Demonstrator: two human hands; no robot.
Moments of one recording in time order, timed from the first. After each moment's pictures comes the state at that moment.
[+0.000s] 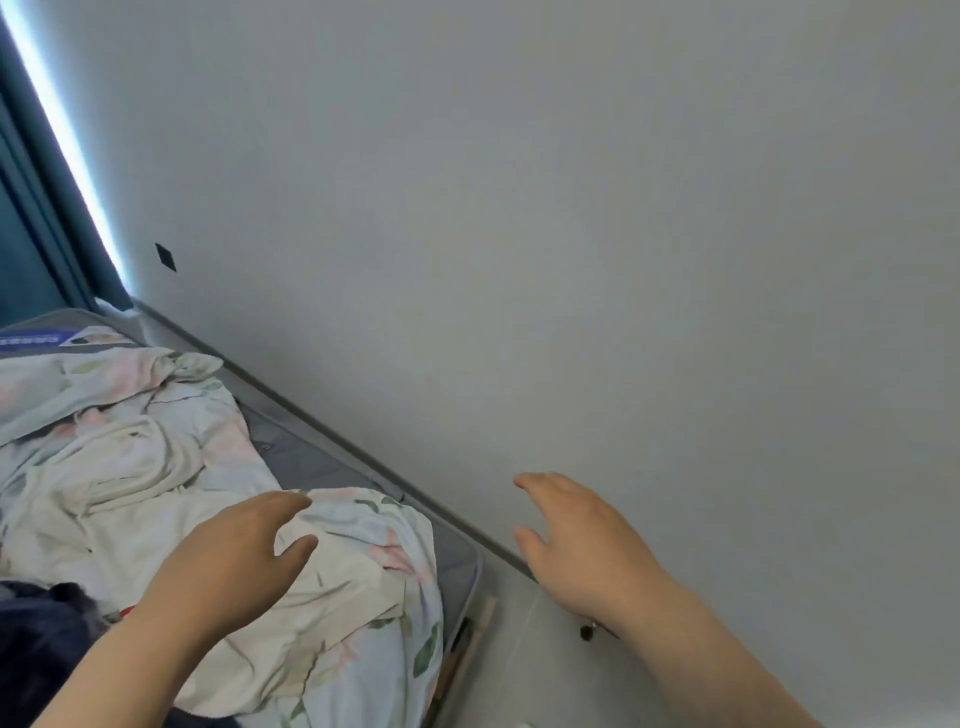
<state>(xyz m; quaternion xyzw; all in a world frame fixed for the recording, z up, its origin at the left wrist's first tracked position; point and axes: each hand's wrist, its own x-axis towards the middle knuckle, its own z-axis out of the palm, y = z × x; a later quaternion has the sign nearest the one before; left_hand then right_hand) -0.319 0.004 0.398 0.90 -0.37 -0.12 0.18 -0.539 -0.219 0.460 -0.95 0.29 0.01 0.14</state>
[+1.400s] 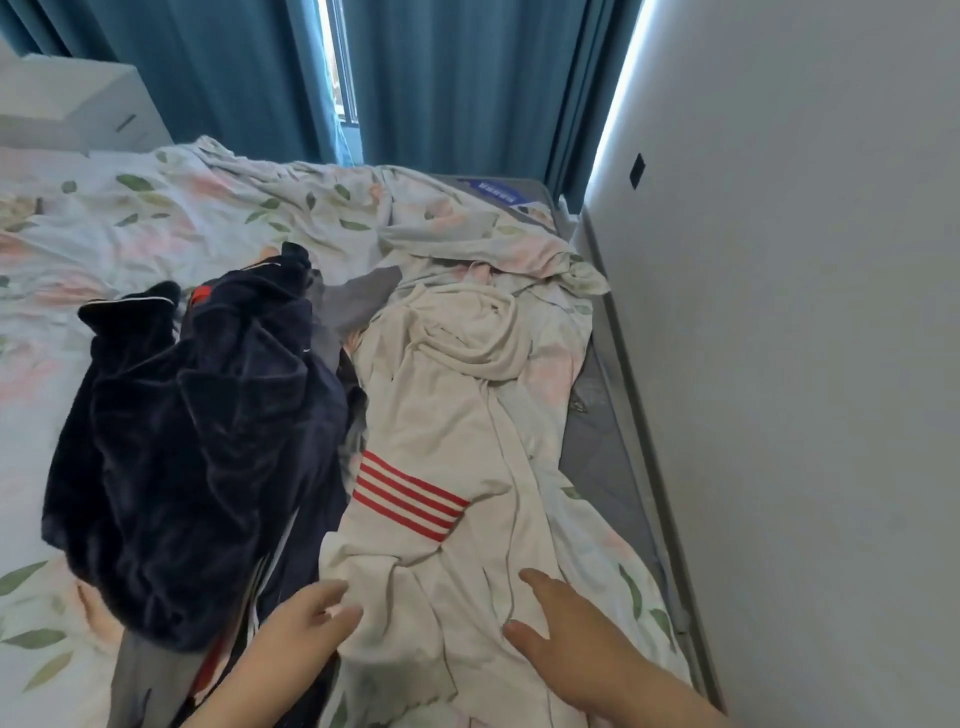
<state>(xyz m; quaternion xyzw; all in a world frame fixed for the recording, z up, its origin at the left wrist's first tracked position) -0.285 0.038 0.058 0.79 0.30 -0.25 0.48 -0.208 -0.249 0.053 -0.89 -0.06 0.39 0.24</state>
